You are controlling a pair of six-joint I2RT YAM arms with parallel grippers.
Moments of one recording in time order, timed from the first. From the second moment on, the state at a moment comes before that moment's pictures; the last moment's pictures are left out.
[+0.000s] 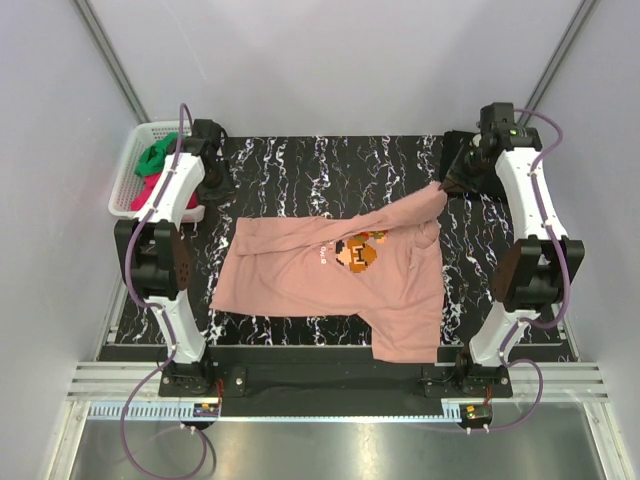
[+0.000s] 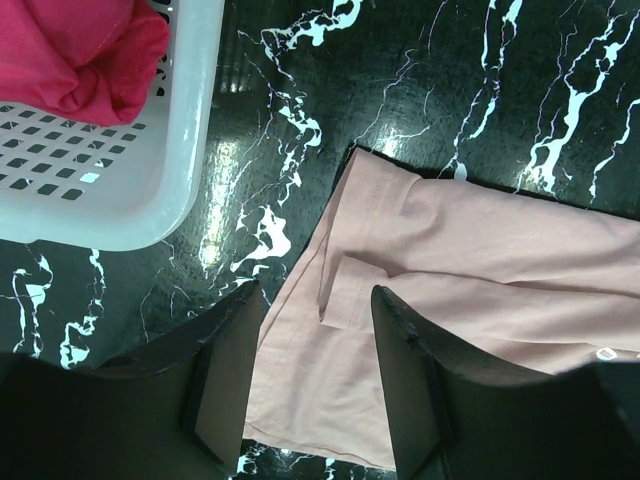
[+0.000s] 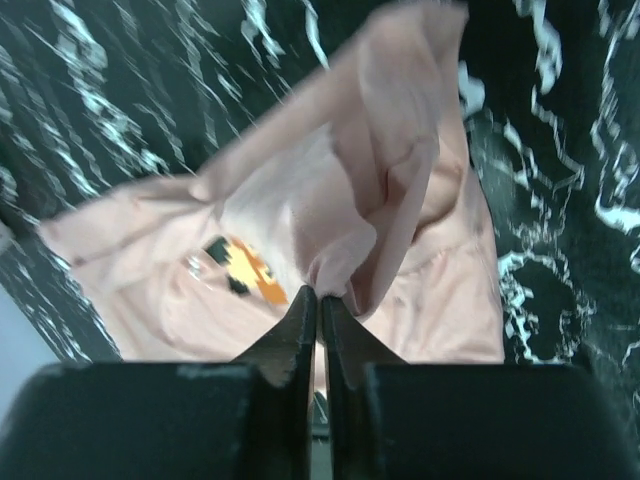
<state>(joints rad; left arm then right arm) -0.06 1.91 1.76 -1.02 -0.11 -0.33 -0.03 1.80 1.87 -1.09 -0.21 0.47</state>
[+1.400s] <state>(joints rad) -0.15 2.17 1.88 -1.01 -0.03 -0.40 -0.03 2.11 1.86 -1.09 -0.27 0.44</state>
